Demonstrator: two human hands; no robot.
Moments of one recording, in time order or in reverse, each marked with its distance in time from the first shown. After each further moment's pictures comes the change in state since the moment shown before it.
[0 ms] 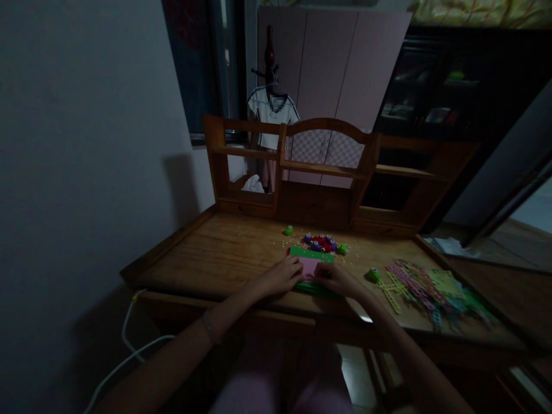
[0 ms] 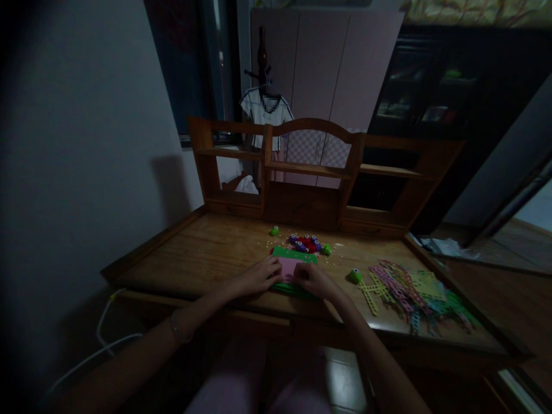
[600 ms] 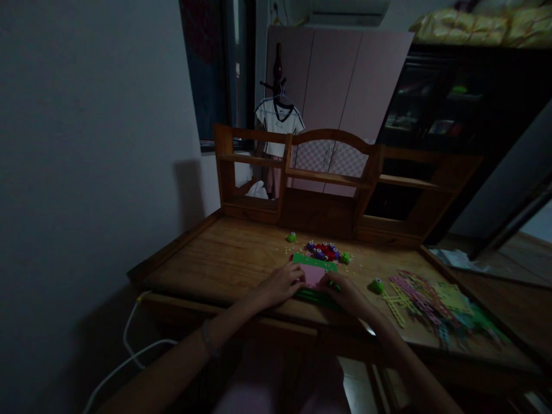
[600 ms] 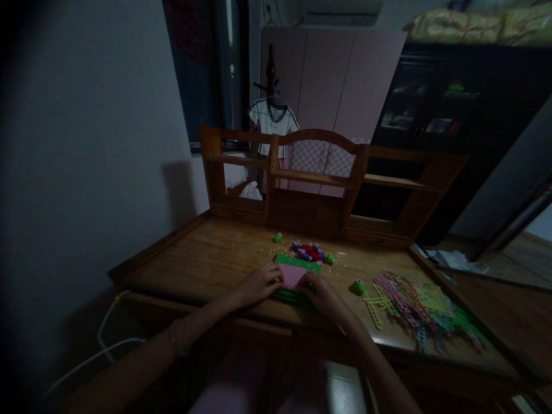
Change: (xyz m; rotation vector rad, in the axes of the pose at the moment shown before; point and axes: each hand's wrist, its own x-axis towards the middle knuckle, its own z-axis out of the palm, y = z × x) left_hand -0.009 0.005 -0.002 -0.088 0.132 -0.060; right_hand -0.018 0.000 0.003 0.043 0.125 -0.051
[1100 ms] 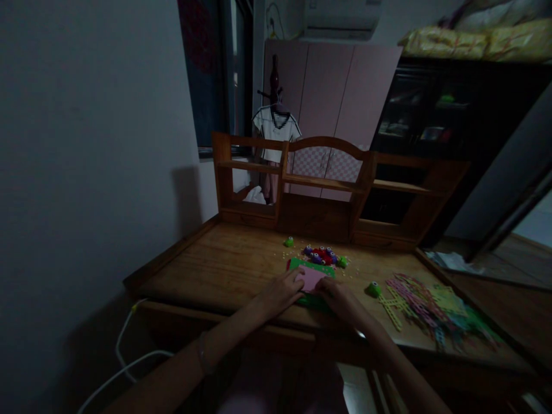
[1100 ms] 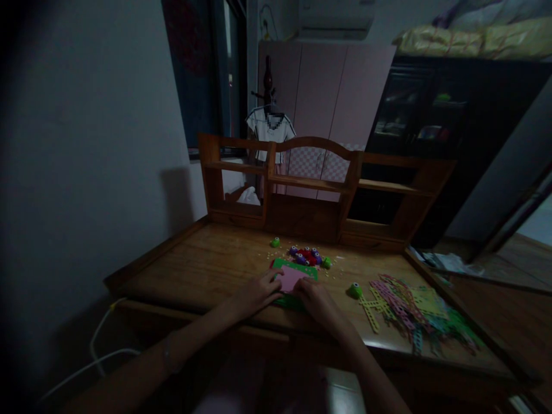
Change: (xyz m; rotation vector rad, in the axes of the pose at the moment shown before) left_hand -0.006 0.017 -0.003 0.178 0.003 0.066; right_hand -0.001 -0.006 0.009 -0.125 0.052 0.010
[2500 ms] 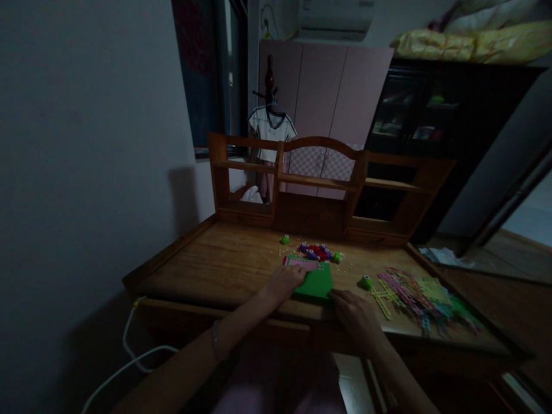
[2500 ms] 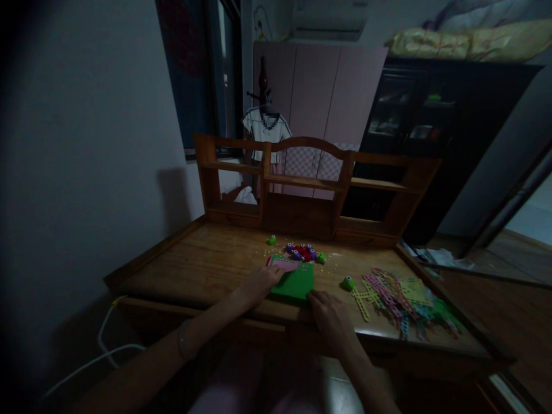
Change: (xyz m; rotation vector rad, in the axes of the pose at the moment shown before) left_hand 0.030 0.024 -0.007 0.334 -0.197 -0.065; right_hand -0.068 -0.003 -0.011 -0.541 0.086 -0.027
